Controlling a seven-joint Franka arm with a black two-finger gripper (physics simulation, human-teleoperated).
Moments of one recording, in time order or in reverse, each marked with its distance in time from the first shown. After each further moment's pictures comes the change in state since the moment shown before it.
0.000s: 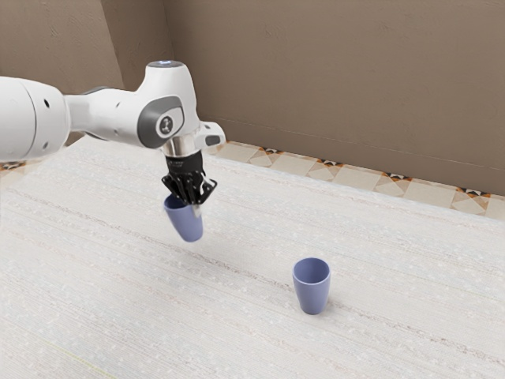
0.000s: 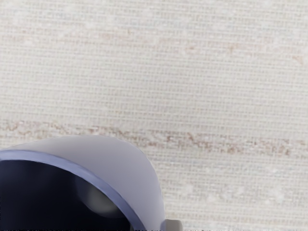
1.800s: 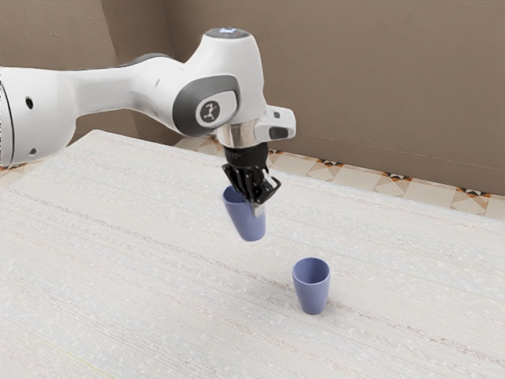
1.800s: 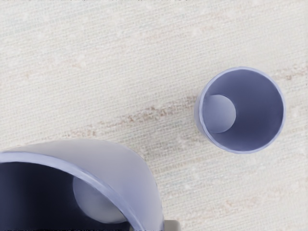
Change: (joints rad) arm -0.181 -0.090 -0.146 0.082 0.049 -0.104 0.003
